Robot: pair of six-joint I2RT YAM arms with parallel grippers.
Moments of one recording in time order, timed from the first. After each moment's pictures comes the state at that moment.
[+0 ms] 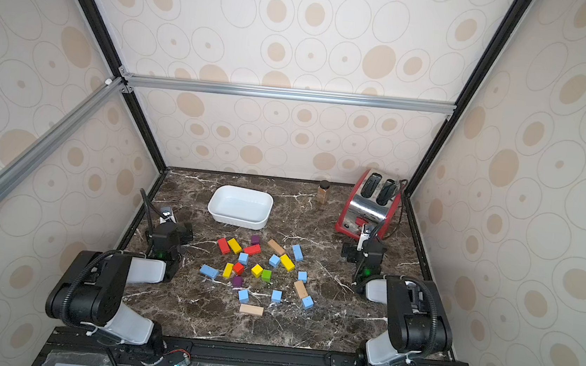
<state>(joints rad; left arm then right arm) -0.01 1.53 0.41 0.76 -0.49 -0.01 0.05 1.53 0.43 0.69 0.13 0.01</state>
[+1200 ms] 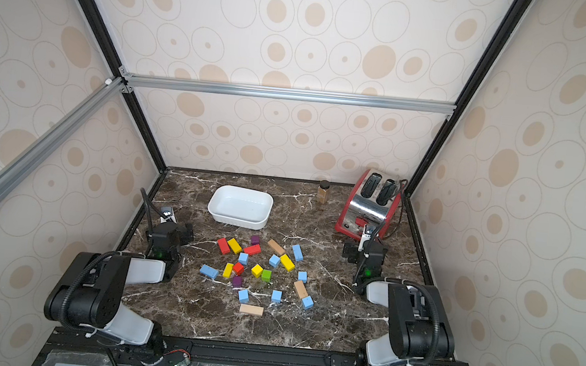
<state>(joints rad) -0.01 1.48 0.43 0.66 -0.45 0.00 0.05 1.44 0.42 0.62 0.16 0.02</state>
